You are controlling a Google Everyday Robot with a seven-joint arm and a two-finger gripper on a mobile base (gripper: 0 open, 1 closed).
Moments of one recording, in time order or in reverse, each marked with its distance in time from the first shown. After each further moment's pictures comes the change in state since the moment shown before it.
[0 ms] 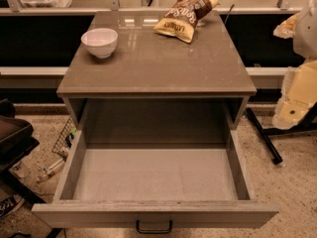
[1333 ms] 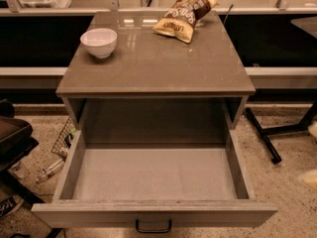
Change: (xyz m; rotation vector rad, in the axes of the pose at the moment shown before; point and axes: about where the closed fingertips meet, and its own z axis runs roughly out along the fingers) arm 0.081 0.107 0.017 0.087 -0.103 0.204
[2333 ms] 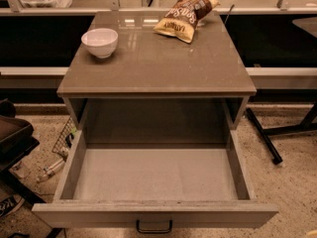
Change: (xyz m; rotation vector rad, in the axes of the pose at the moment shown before) arm 0.106 0.123 0.076 -0.050 -0.059 0.162
